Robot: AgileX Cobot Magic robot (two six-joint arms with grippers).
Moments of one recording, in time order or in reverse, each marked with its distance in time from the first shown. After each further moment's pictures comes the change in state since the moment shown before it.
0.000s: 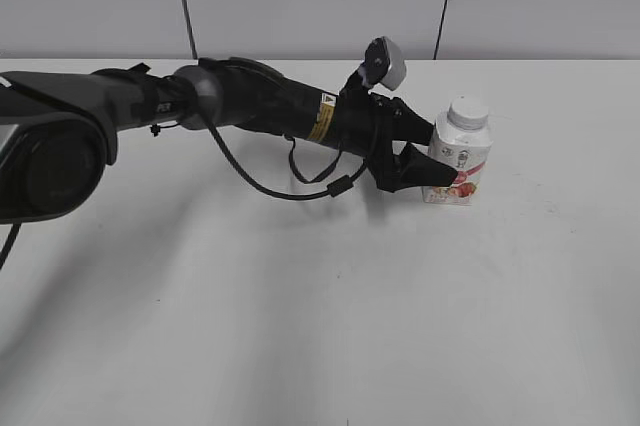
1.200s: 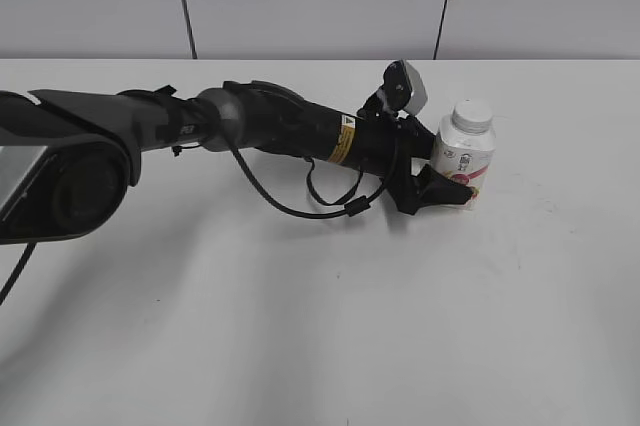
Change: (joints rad) left arm -0.050 0.038 0.000 -0.051 0.094 0.071; right arm 0.000 0.000 0.000 0.000 0.000 0.000
